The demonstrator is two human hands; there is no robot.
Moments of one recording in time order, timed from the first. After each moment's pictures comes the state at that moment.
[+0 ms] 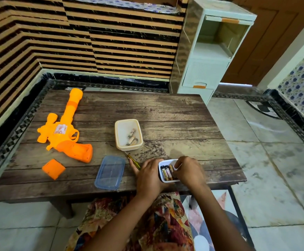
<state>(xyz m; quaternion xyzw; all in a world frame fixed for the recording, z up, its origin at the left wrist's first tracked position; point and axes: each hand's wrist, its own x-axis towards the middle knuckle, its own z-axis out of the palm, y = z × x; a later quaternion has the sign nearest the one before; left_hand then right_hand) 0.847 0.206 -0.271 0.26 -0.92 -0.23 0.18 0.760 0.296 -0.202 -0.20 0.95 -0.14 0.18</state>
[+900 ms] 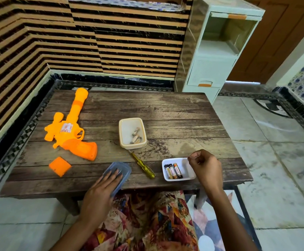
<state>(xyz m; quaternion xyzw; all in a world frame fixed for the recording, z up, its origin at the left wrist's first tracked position) 0.979 0.131 -0.271 0.21 -0.96 -0.12 0.12 0.747 0.325 -0.209 -0.16 0.90 -0.39 0.06</state>
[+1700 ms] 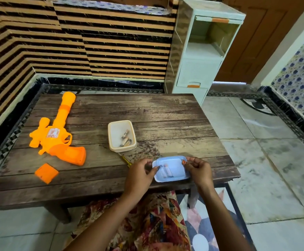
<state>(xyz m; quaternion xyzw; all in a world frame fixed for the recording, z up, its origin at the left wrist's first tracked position) 0.854 0.197 -0.231 0.31 -0.83 -0.44 0.13 0.735 0.336 -0.235 -0.02 0.80 -0.57 0.18</state>
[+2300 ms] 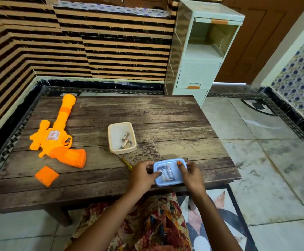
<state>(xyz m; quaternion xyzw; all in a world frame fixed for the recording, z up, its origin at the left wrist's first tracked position) 0.840 0.198 -0.229 0.36 -0.75 -0.55 0.05 0.757 0.324 -0.232 -0.06 0.84 -0.50 0.19</state>
